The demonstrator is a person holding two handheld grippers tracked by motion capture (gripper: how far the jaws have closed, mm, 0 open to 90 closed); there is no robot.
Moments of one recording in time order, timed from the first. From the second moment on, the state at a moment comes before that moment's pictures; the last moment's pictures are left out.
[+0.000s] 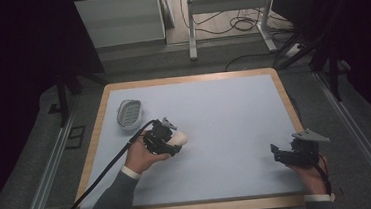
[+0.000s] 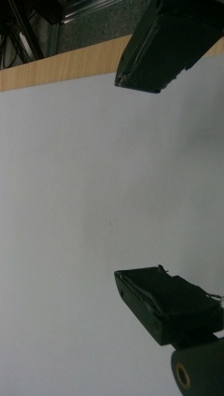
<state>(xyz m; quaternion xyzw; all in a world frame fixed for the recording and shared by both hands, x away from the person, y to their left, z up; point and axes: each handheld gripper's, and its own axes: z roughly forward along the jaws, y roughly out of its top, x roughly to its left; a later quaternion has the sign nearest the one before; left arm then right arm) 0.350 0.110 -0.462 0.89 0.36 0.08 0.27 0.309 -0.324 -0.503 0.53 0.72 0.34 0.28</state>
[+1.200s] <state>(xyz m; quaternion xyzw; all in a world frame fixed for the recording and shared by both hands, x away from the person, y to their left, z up) 0.371 0.147 -0.442 0.87 0.39 0.11 0.27 0.310 -0.327 -0.505 0.54 0.72 0.34 0.28</state>
